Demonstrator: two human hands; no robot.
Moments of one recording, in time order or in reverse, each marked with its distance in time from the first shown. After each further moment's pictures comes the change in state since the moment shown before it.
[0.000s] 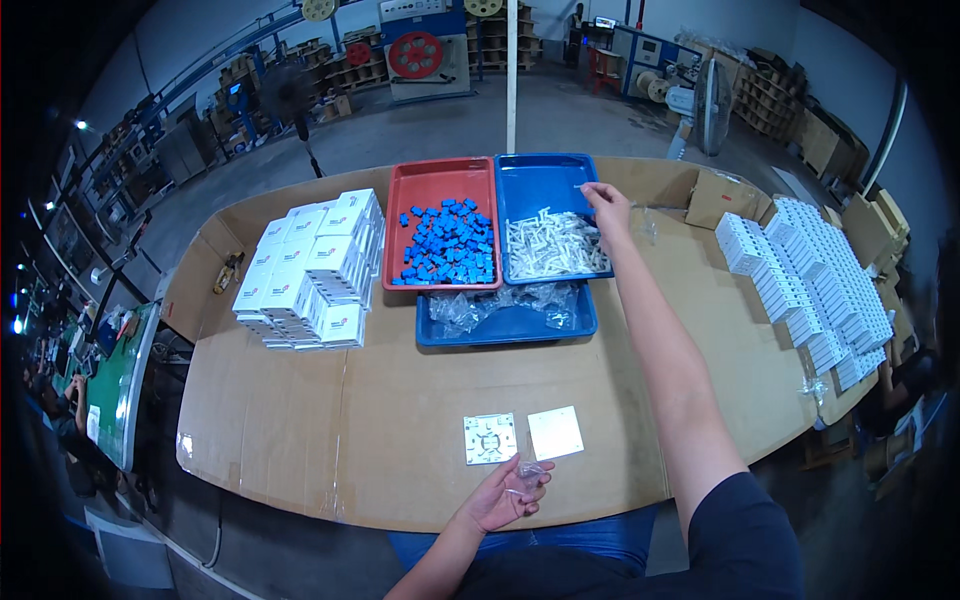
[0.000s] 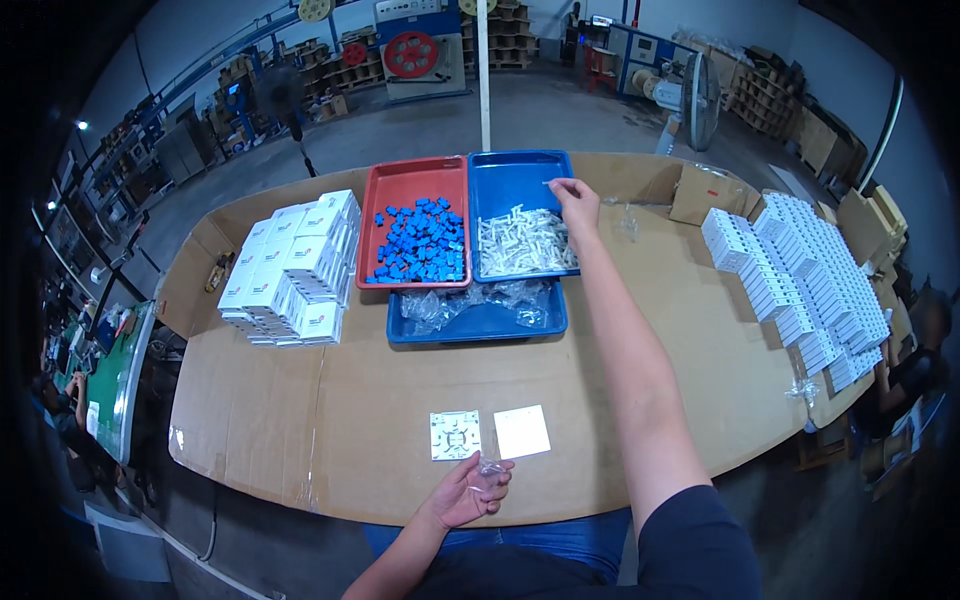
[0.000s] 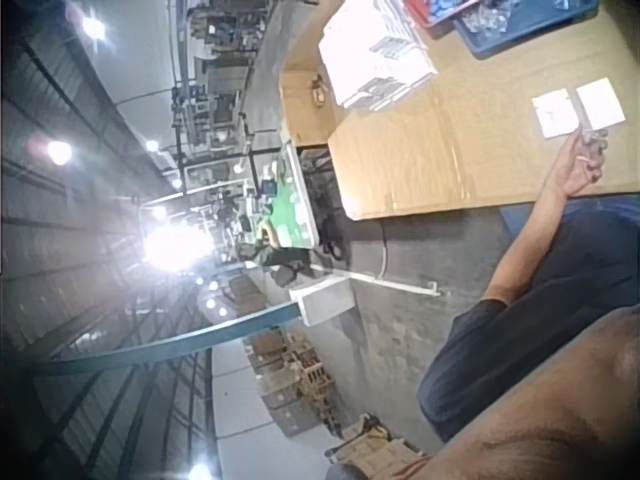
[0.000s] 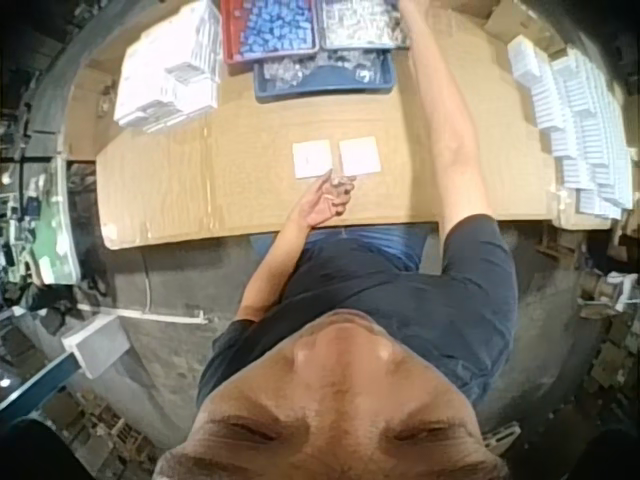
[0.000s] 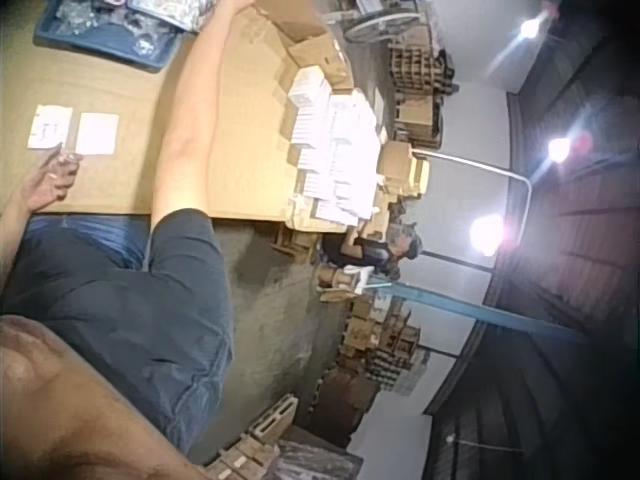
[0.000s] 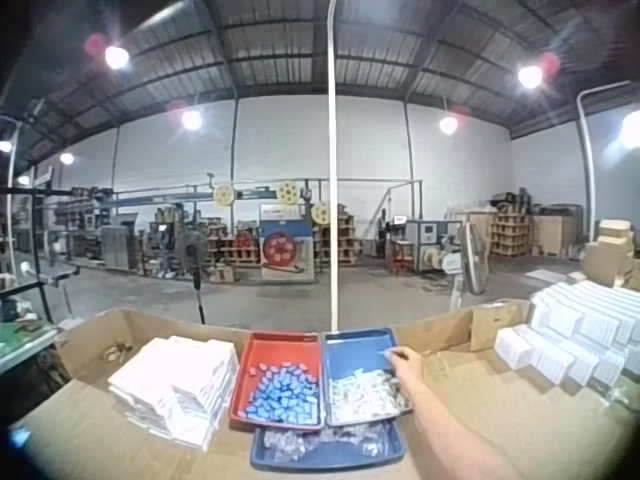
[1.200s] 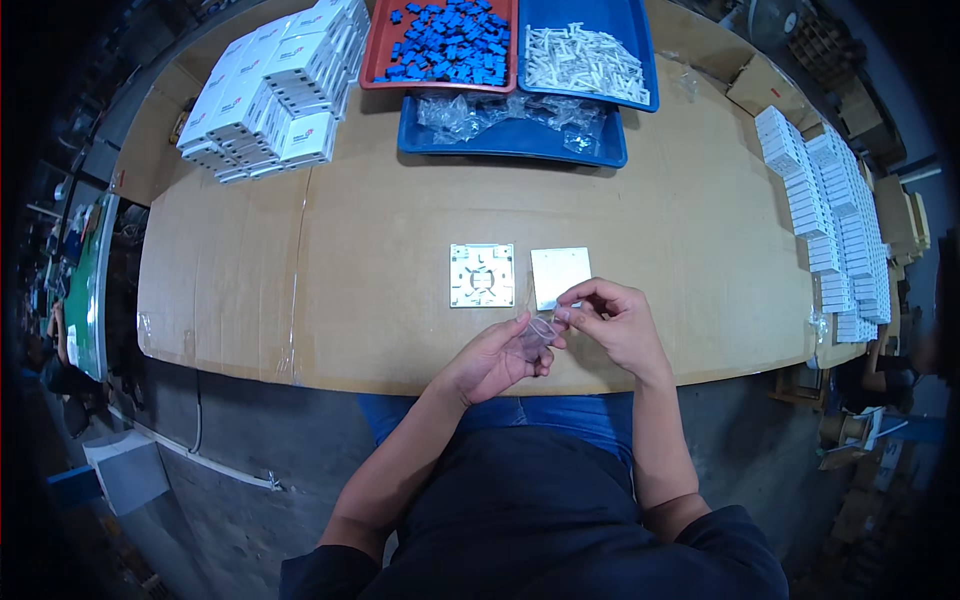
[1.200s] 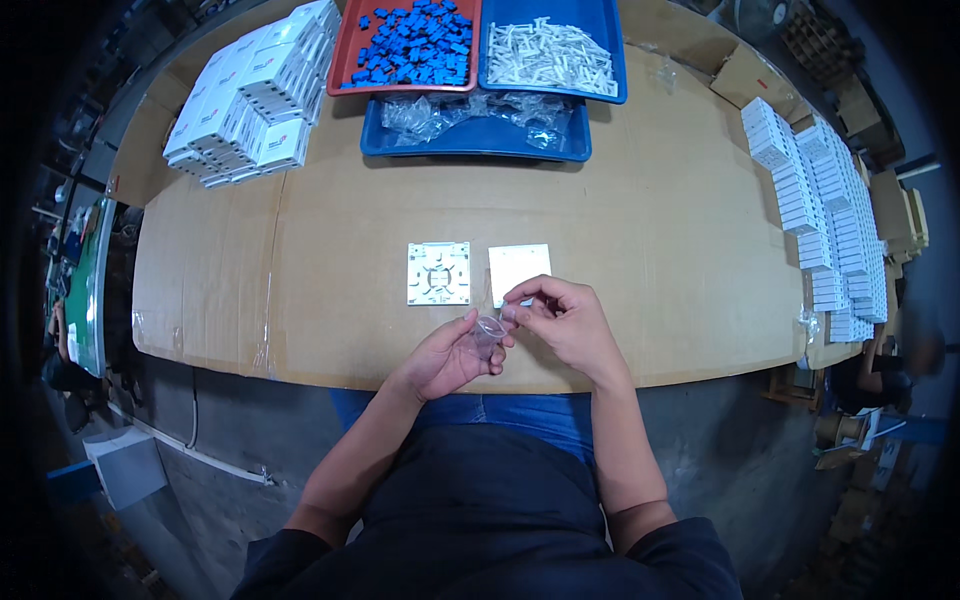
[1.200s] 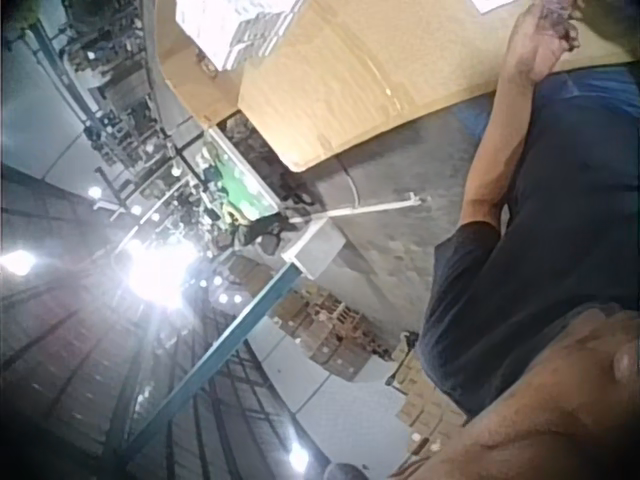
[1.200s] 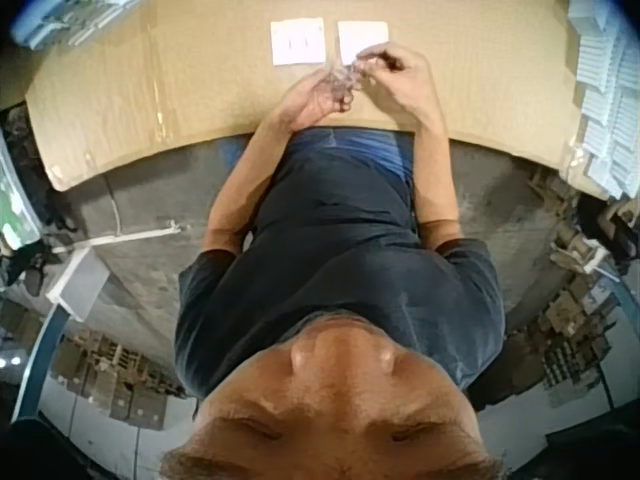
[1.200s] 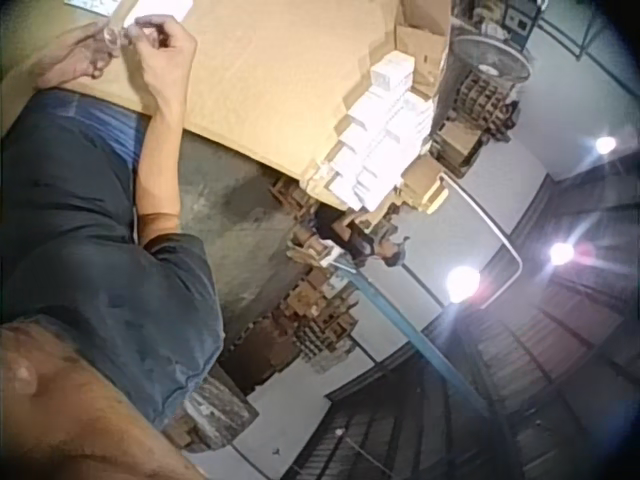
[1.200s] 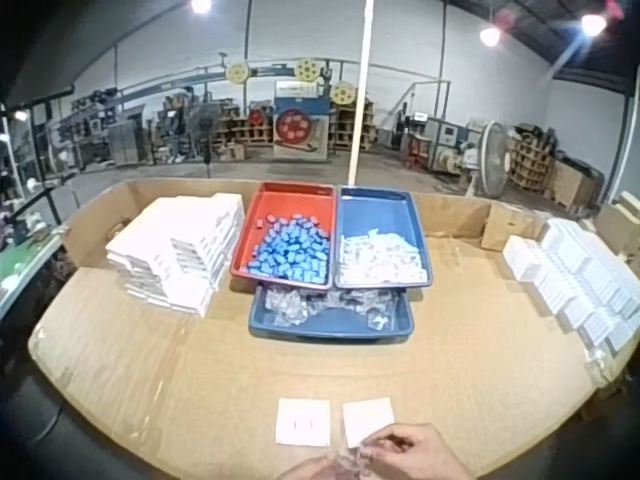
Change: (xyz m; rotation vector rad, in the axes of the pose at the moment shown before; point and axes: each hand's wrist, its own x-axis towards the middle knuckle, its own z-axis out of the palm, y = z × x) left_hand -0.004 -0.016 0.006 0.259 0.102 0.127; right_hand -0.392 -0.050 -0.091 -0.138 -0.644 0.420
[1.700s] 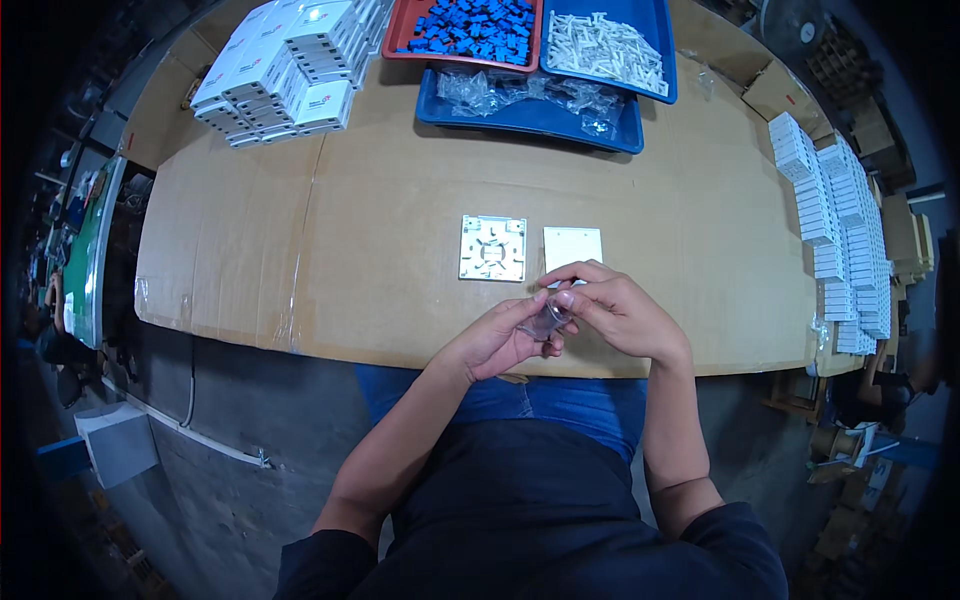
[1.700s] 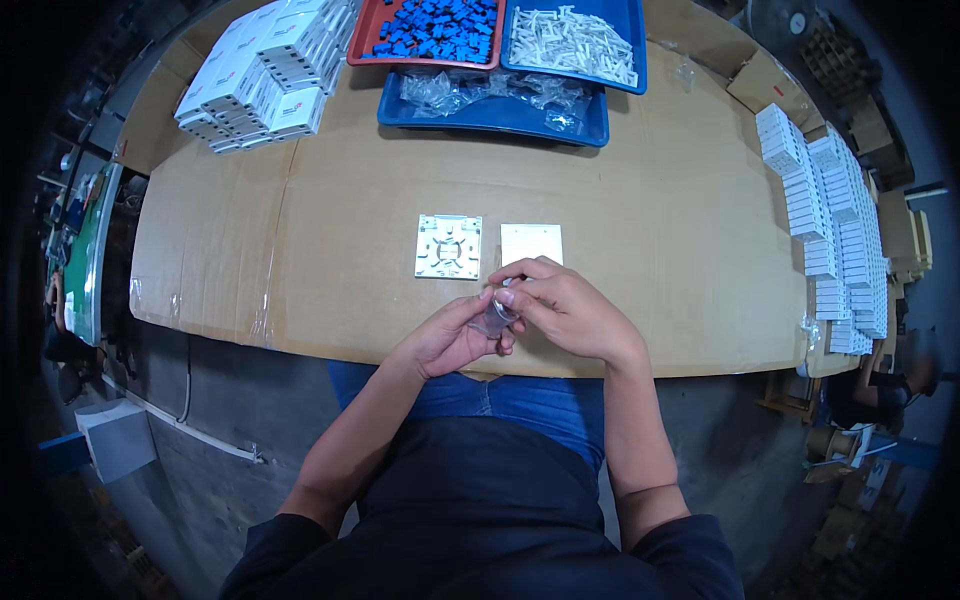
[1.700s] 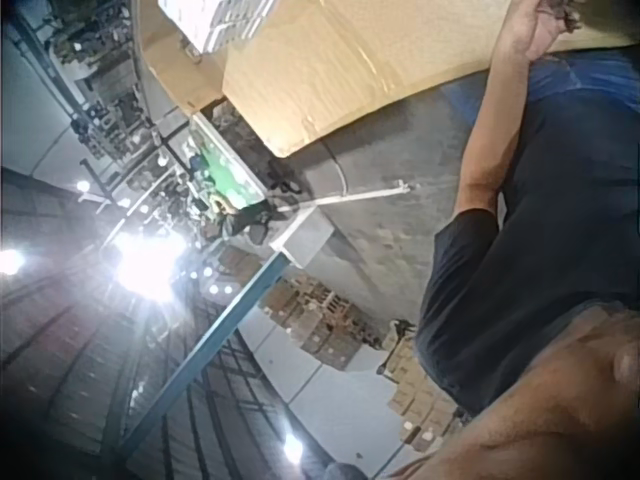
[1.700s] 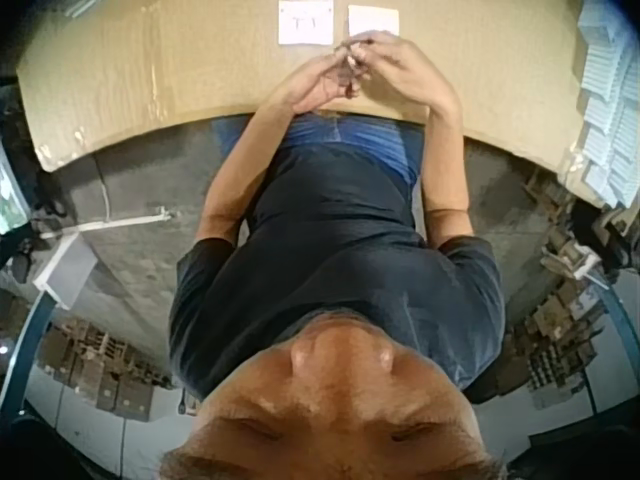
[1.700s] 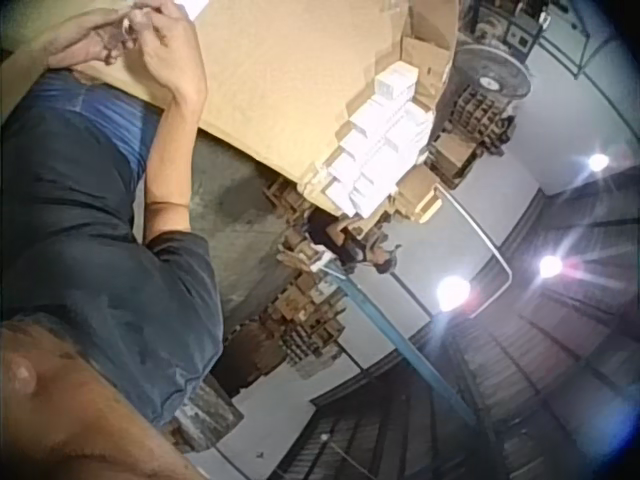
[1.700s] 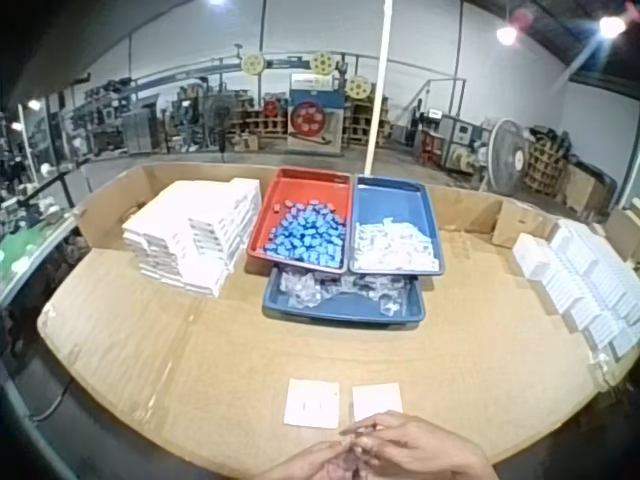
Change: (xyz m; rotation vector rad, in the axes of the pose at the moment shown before) left_hand 0.001 0.003 0.005 0.062 -0.022 0.012; right_hand 0.008 -0.021 0.000 -0.332 -0.440 -0.167
